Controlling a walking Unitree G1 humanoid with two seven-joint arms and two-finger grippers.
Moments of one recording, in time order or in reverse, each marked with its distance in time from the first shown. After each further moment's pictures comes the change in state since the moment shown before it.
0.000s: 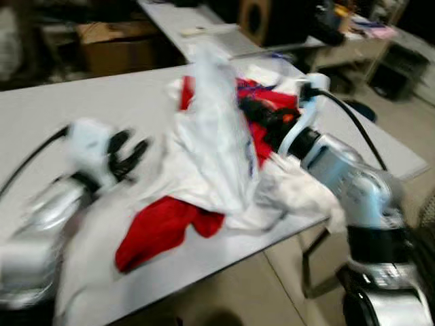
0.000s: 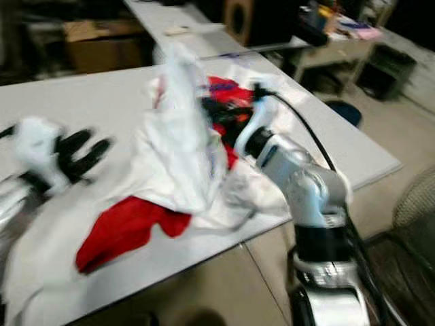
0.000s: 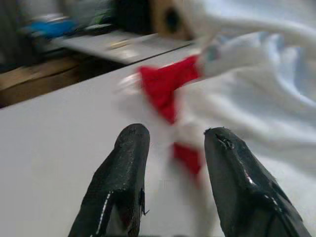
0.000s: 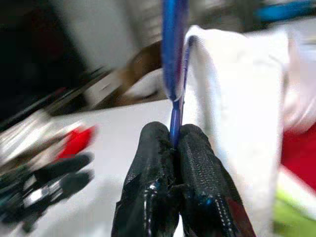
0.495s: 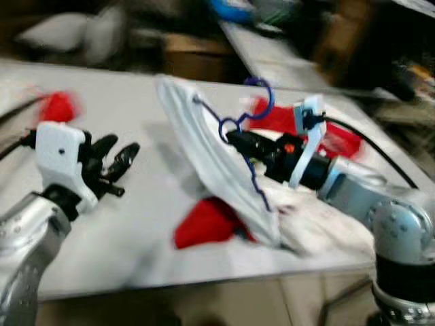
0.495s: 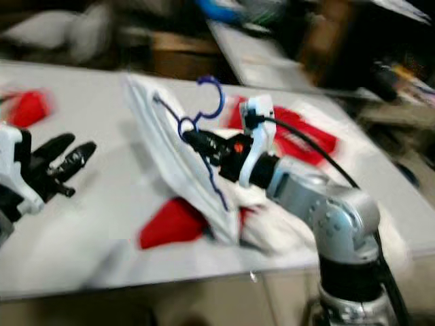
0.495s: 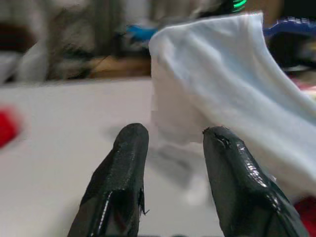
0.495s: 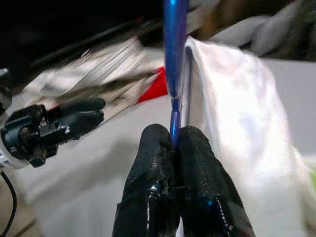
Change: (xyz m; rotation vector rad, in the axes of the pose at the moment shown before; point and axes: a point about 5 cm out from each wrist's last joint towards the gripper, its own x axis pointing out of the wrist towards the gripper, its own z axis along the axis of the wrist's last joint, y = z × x) left arm -0.038 -0.025 0.021 -0.072 0.016 -0.025; right arm -0.040 0.023 -0.013 -0.039 0.162 0.071
